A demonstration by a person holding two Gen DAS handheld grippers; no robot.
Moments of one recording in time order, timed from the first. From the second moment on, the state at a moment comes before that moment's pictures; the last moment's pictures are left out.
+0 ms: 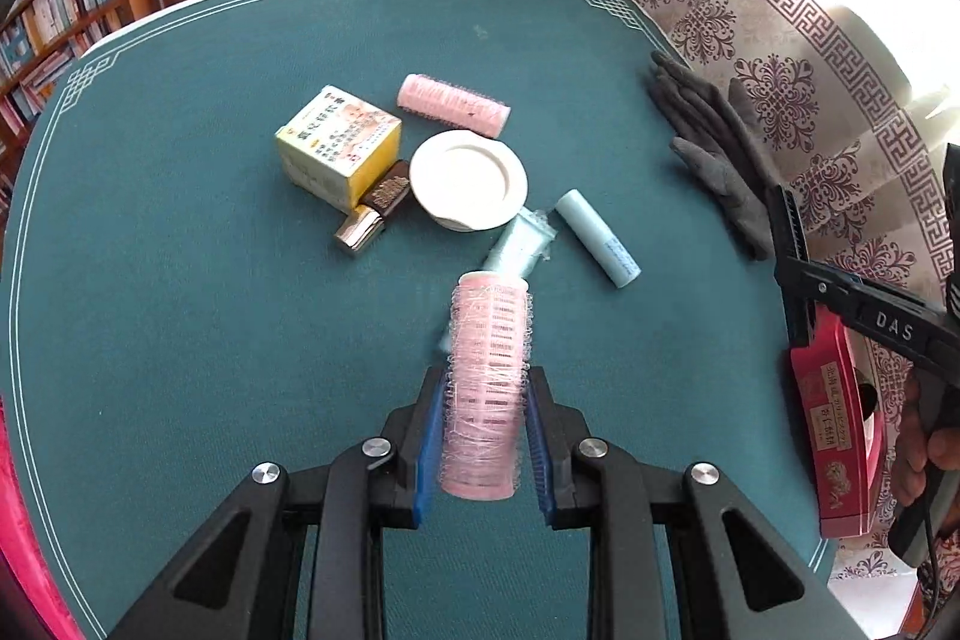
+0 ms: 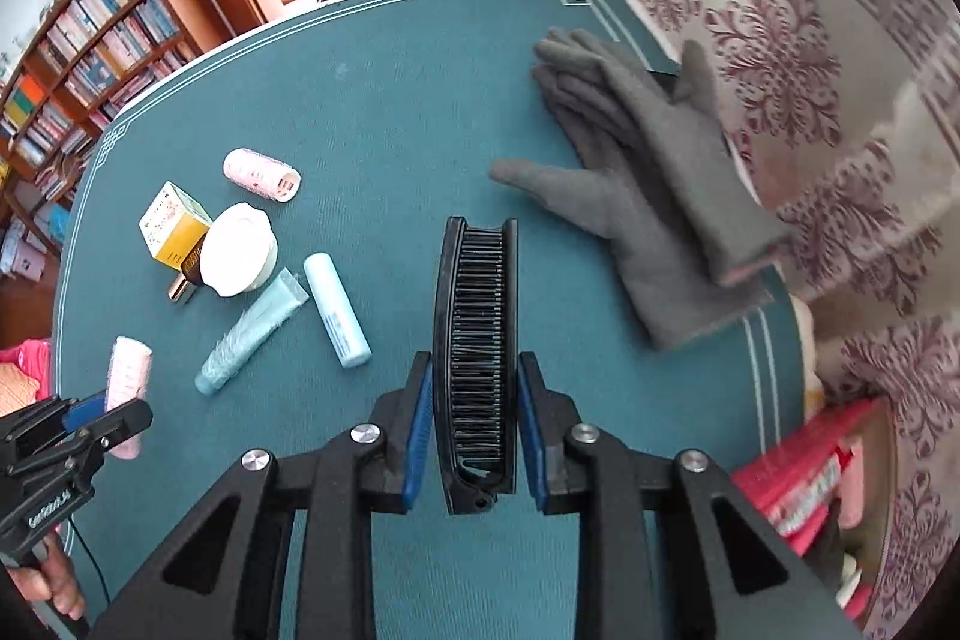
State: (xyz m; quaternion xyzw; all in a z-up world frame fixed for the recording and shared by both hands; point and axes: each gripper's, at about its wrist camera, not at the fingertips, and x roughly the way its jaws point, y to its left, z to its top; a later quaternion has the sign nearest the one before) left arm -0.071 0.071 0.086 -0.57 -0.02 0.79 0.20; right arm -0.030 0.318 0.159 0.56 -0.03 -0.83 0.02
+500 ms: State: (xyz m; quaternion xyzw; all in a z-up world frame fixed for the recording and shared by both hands) left arm 0.012 0.282 0.161 -0.52 0.06 0.77 0.38; right arm 0.144 0.484 0.181 0.54 -0.04 -0.83 -0.13
